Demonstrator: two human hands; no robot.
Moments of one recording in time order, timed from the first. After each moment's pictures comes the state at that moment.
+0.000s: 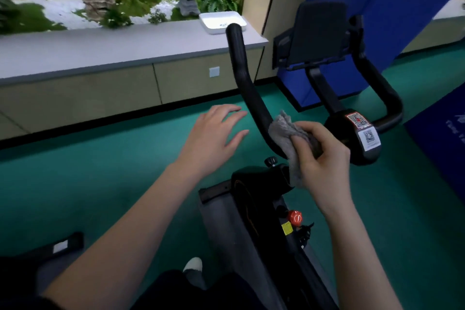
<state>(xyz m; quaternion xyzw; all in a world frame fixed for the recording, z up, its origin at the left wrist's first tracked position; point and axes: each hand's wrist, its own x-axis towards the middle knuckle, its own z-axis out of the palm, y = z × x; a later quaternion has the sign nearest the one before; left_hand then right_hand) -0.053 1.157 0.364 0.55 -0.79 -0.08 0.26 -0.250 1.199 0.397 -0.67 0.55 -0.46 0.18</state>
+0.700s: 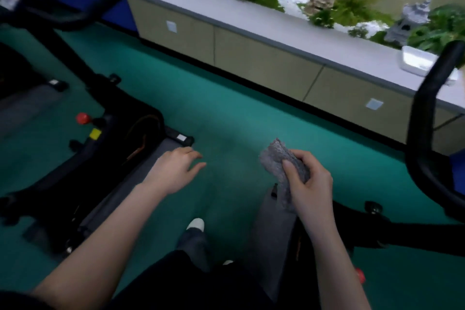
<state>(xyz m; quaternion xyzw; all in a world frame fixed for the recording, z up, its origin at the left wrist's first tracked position) 0.028 1.481 0.280 0.89 -0.42 -0.14 0.08 -0.169 1.304 0.331 -0.78 0.30 -0.29 0.46</state>
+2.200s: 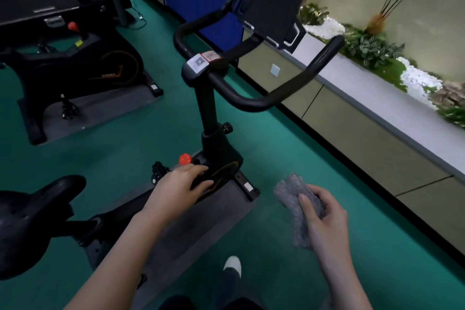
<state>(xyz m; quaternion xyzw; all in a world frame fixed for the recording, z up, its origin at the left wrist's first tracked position) 0.337 1.694 0.287 0.95 -0.18 -0.07 0.25 0.218 1.443 0.321 -0.81 0.21 -0.18 0.53</state>
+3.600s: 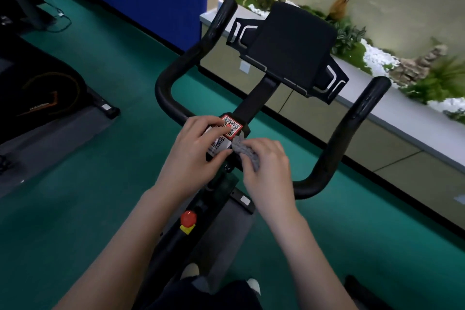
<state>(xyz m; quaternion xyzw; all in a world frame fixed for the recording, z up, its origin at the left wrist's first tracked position) 0.626 1.690 0.337 0.83 -0.40 0.09 0.38 0.529 1.570 0.371 -0.93 0.19 -0.18 0.25</state>
